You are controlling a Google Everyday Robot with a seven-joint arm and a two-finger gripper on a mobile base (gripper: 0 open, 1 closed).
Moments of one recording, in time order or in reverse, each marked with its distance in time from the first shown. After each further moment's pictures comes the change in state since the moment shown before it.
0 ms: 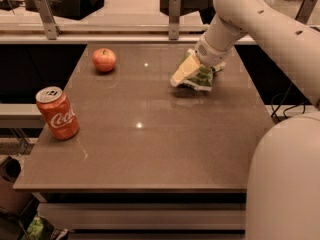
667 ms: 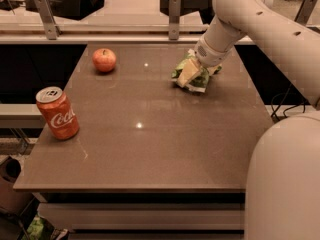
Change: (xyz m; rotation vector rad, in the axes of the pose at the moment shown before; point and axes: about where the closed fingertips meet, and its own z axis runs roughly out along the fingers) arm 0.000 0.002 0.006 -0.005 0.008 -0.002
